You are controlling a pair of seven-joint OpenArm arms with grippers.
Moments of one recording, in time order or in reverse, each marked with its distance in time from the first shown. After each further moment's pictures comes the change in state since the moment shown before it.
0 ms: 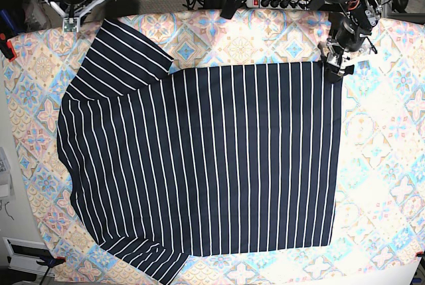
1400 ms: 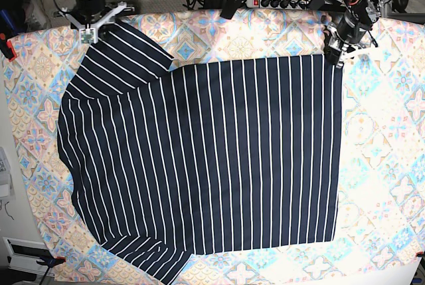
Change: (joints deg) left arm 3.0 -1.0 0.6 3.8 1.7 1.3 1.4; right arm 3.5 -0.2 -7.8 1.4 0.2 0.0 0.0
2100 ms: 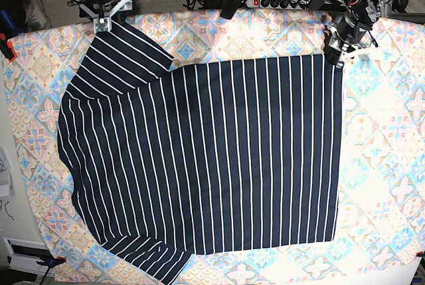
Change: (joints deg) left arm 0.0 0.0 0.0 0.0 0.2 0.0 0.0; right arm 0.5 0.0 -3.0 -7.8 0.0 -0.1 -0.3
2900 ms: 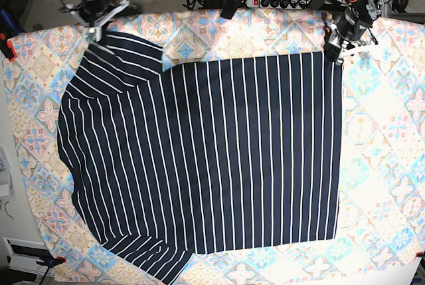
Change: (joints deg) left arm 1.7 -1.0 0.1 0.0 -0.2 0.0 0.4; right arm 2.5 0.7 4.5 -1.3 -0.1 -0.6 1.7
